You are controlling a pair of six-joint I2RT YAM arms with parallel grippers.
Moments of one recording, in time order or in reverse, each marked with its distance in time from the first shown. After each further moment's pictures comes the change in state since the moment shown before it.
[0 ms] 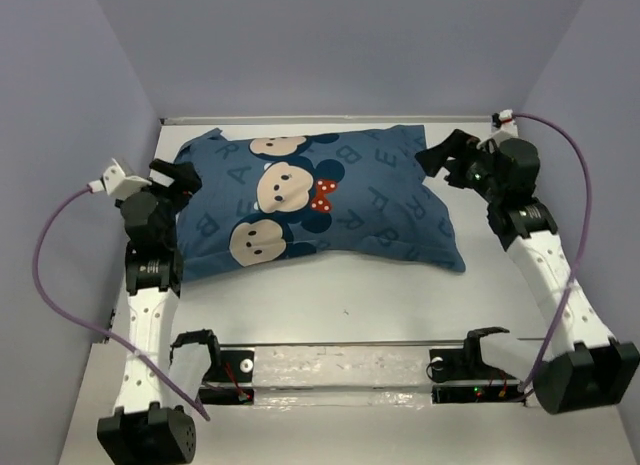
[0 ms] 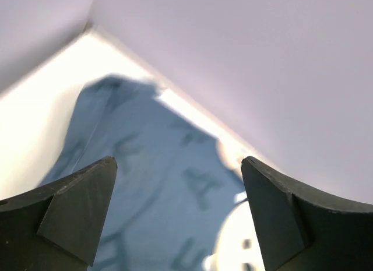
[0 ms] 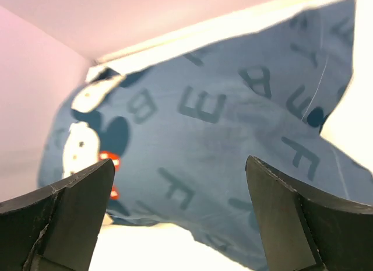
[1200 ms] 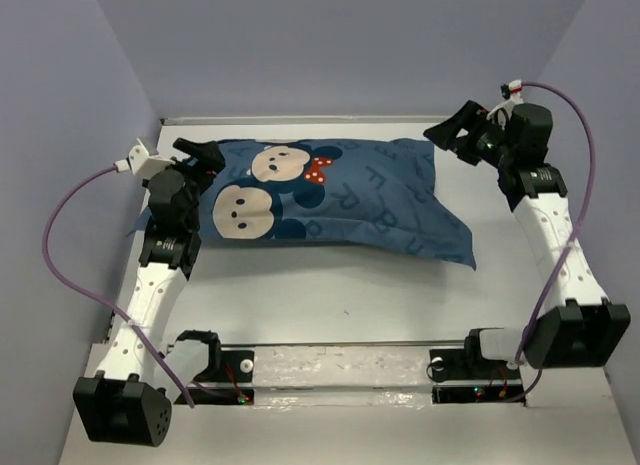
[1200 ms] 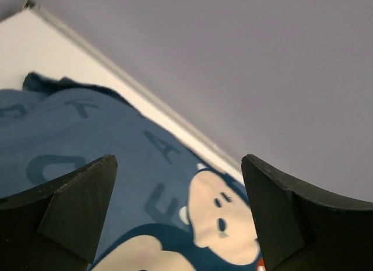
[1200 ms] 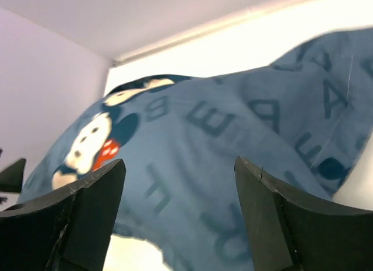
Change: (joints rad) left arm -0.232 0.135 0.143 0.035 -0.151 -0.085; right arm -0.110 0.195 0.275 -0.184 -0.179 0.051
